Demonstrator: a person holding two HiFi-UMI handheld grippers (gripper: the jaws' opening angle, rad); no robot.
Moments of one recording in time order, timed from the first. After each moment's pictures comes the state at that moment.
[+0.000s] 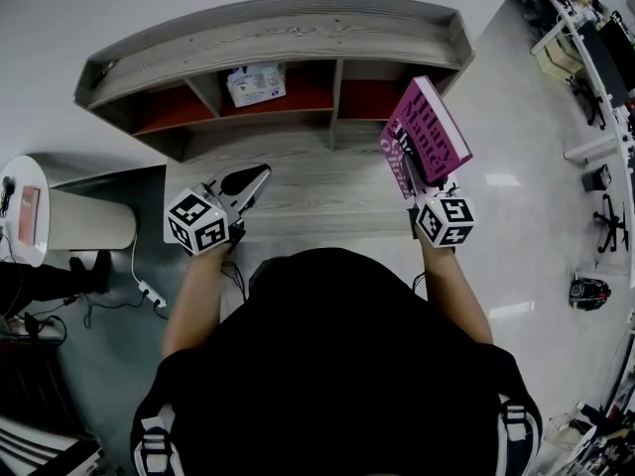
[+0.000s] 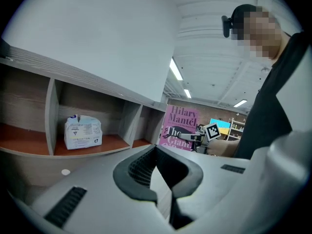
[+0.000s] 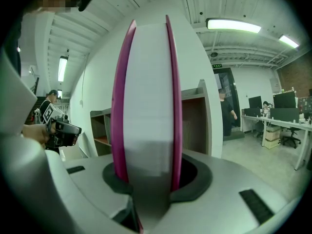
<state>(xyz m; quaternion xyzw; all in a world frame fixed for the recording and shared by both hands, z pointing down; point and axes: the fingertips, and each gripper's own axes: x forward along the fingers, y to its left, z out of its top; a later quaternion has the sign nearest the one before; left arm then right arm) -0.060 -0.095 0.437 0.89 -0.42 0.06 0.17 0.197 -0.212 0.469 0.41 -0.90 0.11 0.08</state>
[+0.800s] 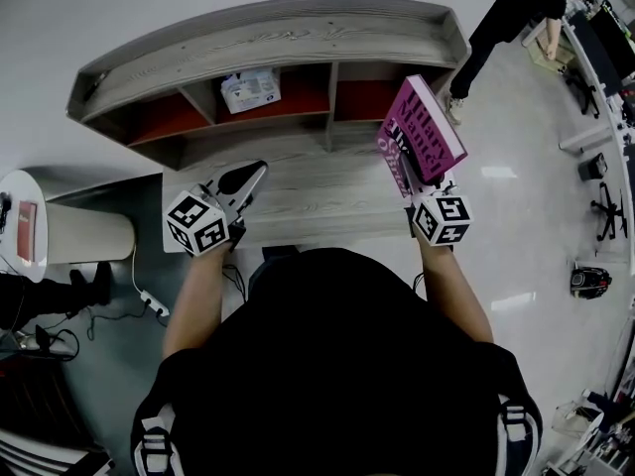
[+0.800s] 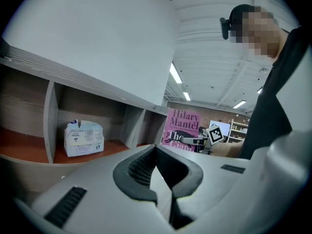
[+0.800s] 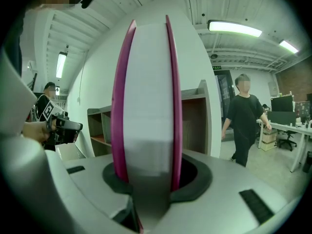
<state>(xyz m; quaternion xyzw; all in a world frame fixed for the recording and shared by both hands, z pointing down) -0.070 -0.112 0.432 0.89 -0.43 0.04 0.16 0.191 -0.214 0.471 0.43 -0.89 0.10 0.09</state>
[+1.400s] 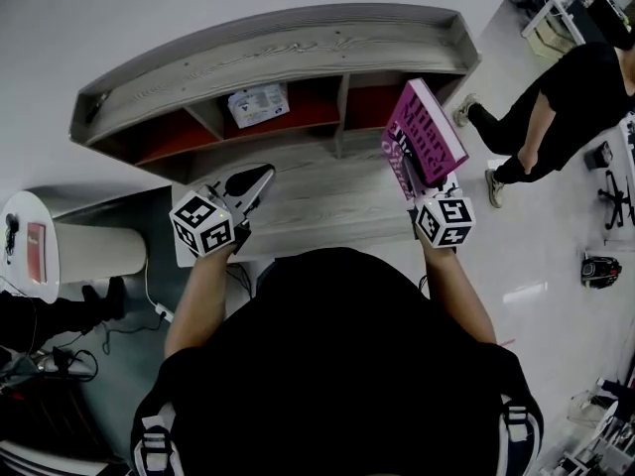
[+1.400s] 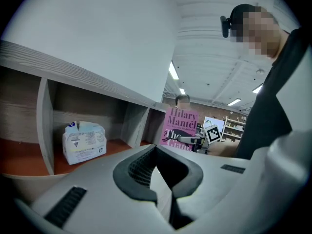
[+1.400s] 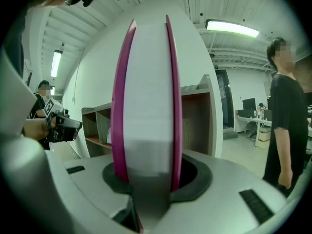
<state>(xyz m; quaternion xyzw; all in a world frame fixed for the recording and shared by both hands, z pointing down) -0.089 -0.138 0.434 0.90 -0.39 0.07 0.17 0.170 -0.227 0.479 0.45 -0.88 0.10 0.09</state>
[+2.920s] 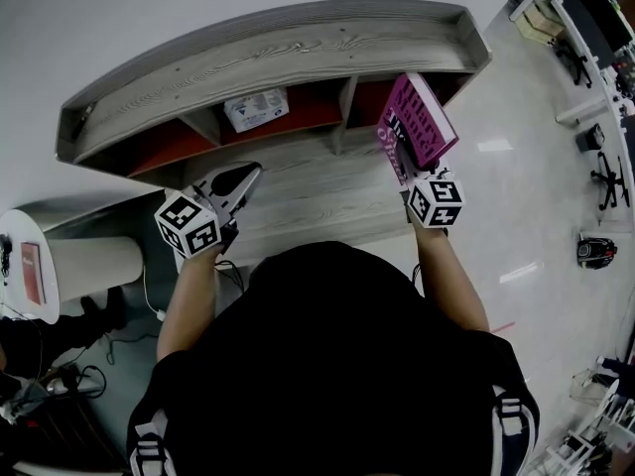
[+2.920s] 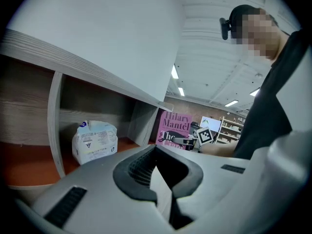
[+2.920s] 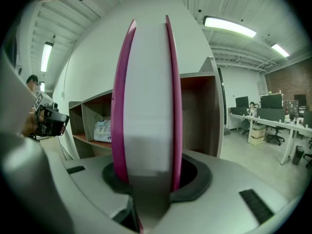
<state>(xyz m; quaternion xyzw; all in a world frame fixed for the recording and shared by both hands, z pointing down) -0.132 -0.157 0.441 0.91 -0.37 0.07 0.18 0.144 -0.266 0.509 0.49 -0.86 0.12 0.11</state>
